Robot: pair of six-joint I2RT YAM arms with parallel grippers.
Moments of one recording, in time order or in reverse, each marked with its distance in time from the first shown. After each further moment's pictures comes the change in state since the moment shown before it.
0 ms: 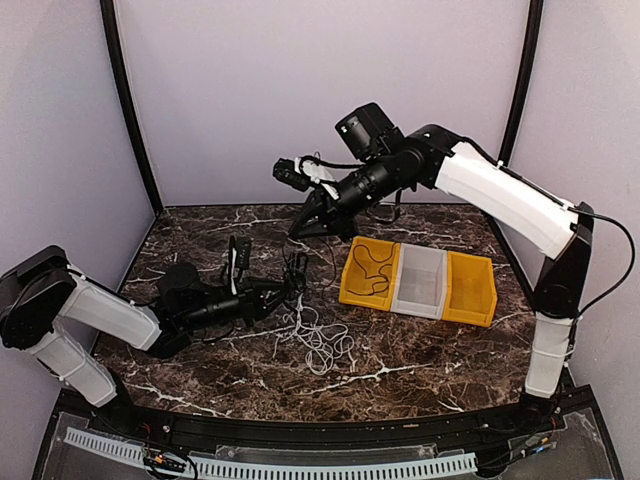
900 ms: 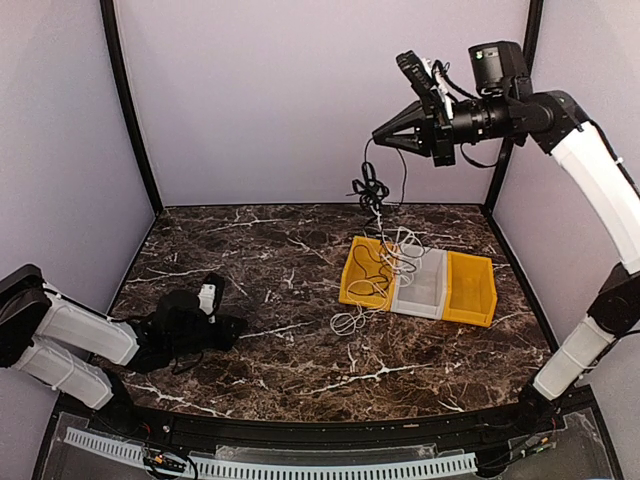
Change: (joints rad) left arm 0.033 -0.143 -0.179 -0.526 -0.470 -0.018; right arm -0.286 -0.352 -0.006 0.048 -0.168 0.000
